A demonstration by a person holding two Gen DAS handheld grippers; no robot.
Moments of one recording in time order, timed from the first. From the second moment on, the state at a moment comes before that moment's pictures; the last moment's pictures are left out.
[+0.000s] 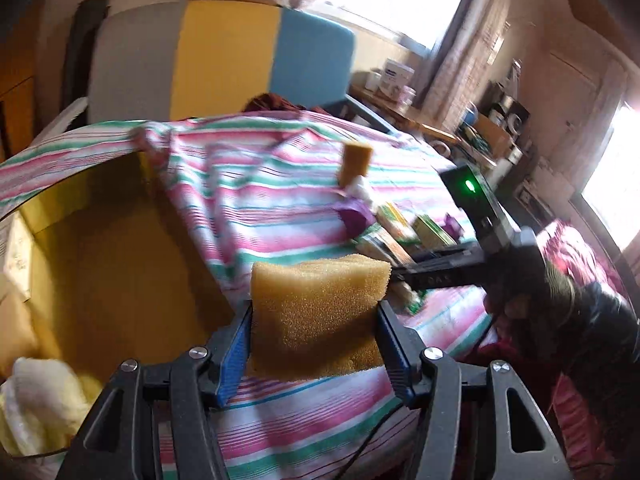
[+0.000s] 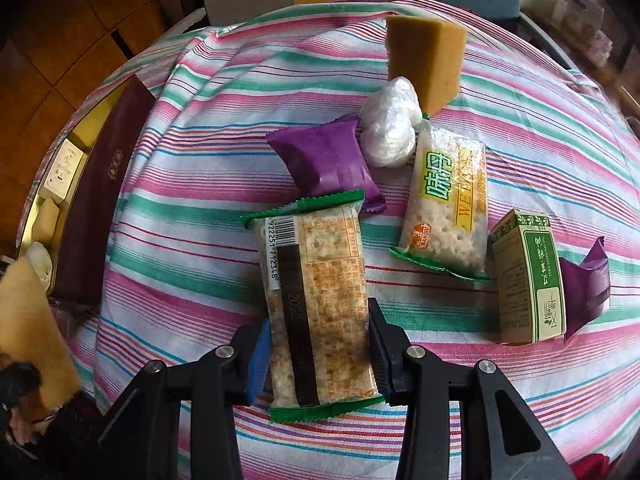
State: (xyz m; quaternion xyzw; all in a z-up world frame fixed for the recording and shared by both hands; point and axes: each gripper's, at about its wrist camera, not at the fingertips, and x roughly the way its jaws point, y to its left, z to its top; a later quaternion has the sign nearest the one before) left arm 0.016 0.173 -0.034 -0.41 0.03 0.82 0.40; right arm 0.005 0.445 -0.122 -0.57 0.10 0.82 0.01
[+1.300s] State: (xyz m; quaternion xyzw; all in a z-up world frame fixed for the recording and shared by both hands) left arm -0.227 0.061 -0.086 -0.51 -0.02 0.85 0.12; right arm 0.002 0.439 -0.119 -0.56 0.07 0.82 0.02
